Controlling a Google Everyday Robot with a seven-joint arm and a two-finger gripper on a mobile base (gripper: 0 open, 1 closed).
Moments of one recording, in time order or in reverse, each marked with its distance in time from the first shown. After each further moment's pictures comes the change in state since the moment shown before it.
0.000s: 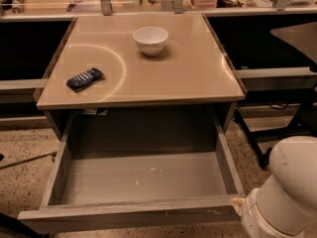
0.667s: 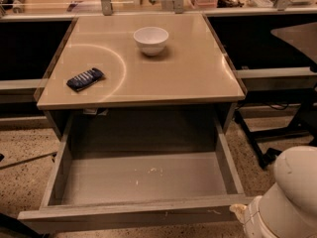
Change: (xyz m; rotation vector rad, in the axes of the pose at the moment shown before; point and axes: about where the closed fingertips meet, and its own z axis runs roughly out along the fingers) arm 0.003 0.007 0.011 -0.008 -0.023 0.004
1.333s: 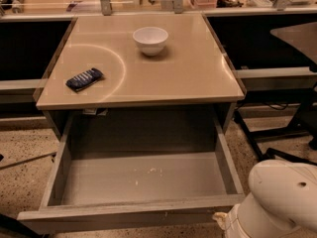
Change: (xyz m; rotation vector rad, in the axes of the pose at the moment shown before) arm -0.011 -0.005 0.056 -0.065 -0.040 -0.067
